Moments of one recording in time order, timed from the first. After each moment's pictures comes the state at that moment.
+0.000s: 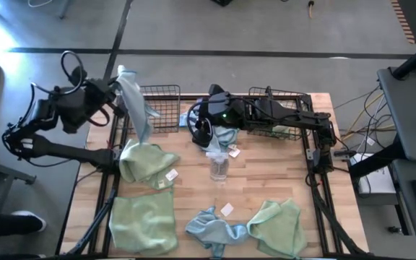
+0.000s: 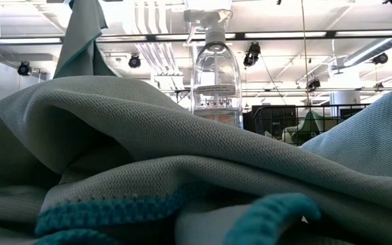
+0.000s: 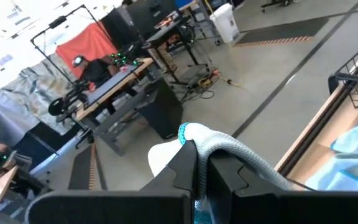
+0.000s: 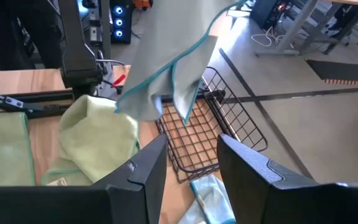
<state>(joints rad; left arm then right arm) 0.07 0.81 1.38 -0.87 -0.99 0.28 -0.02 1.94 2.26 -0.80 0.34 -0.03</state>
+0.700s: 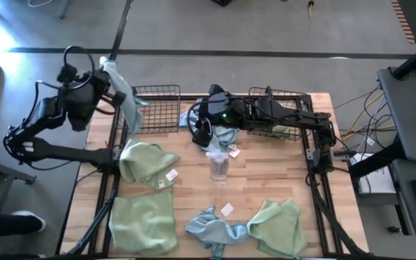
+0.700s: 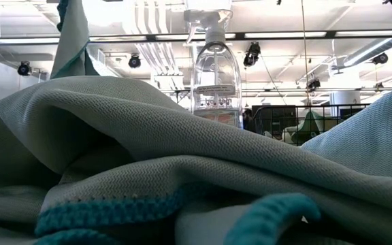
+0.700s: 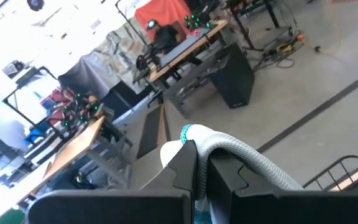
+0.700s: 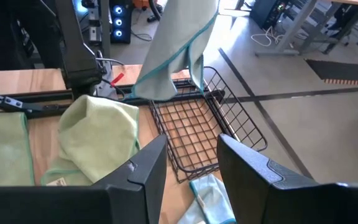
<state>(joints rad) 0.21 0.87 1.38 -0.87 -1.23 0.27 -0.02 1.94 2.26 -0.80 0.34 -0.03</state>
